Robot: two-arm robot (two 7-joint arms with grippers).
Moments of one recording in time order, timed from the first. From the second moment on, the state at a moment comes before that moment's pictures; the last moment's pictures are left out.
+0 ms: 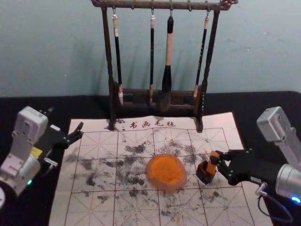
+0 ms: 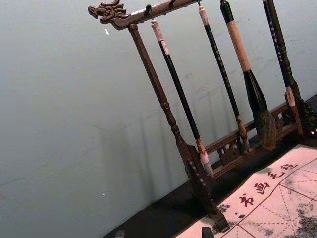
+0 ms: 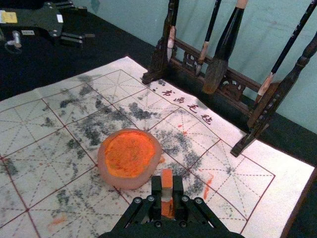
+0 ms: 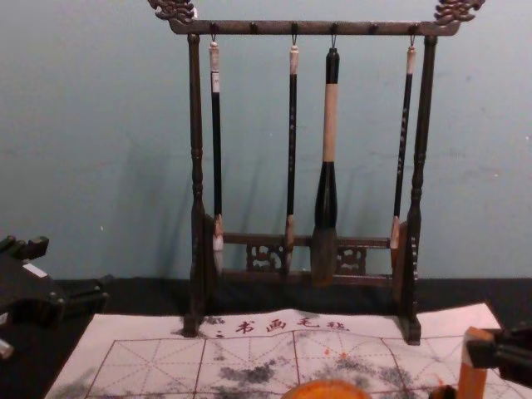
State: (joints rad) left arm -0.20 0.60 0.45 -1.41 -0.25 -0.12 0.03; right arm 0.08 0.68 -0.35 -1.75 0.39 0.31 0.45
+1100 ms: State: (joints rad) left arm -0.20 0.60 0.45 -1.41 -0.25 -0.12 0.03; right arm 0.20 0.62 -0.44 -1.59 0.31 0.32 0.48
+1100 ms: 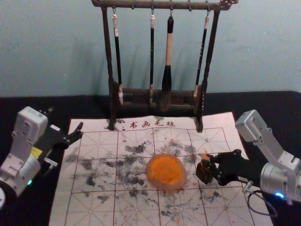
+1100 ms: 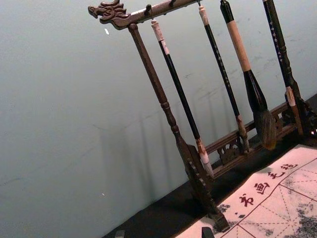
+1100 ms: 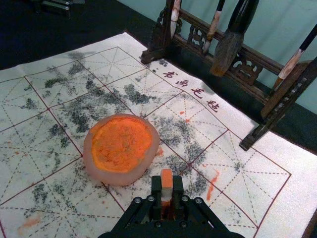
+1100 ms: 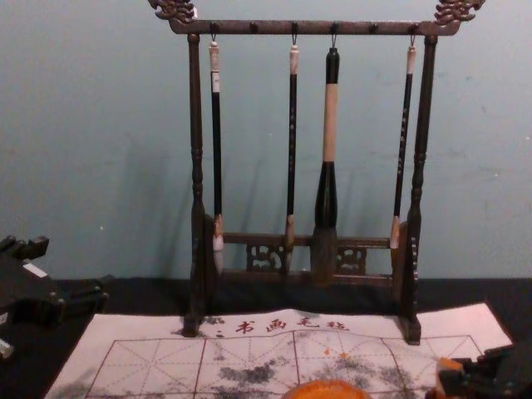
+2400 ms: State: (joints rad) left arm -0.20 0.60 0.45 -1.41 -0.25 -0.12 0.03; right arm 0.20 0.61 -0.44 -1.58 0.30 0.32 0.48
